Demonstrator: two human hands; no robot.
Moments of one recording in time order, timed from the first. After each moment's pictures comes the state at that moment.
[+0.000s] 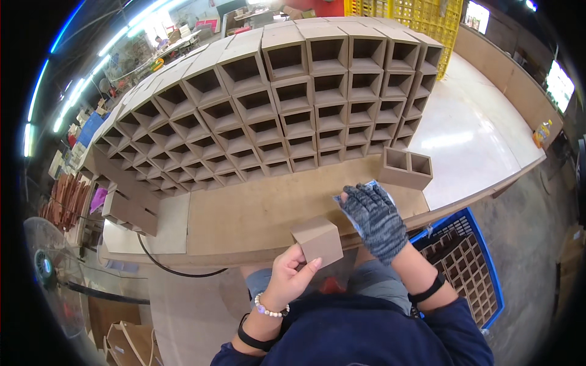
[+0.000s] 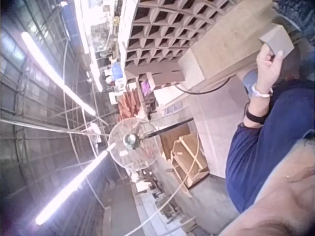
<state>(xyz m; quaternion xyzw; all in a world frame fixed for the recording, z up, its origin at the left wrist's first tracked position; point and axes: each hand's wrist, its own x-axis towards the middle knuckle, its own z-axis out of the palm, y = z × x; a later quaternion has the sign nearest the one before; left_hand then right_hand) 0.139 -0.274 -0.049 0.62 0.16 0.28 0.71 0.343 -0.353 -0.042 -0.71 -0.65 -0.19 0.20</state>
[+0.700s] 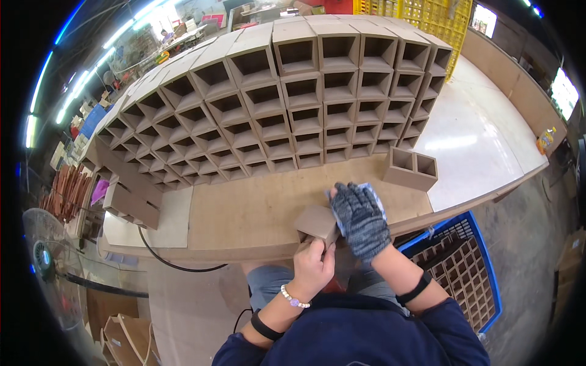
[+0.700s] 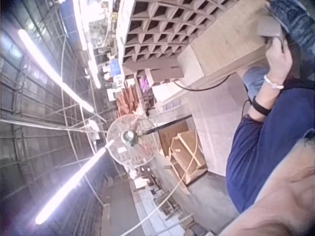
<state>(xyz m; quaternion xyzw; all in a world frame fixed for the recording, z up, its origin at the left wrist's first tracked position) 0.172 -0.283 -0.086 0.84 0.20 0.40 0.32 0.316 -0.328 -0.059 -0.75 -0.61 -0.19 0.20</state>
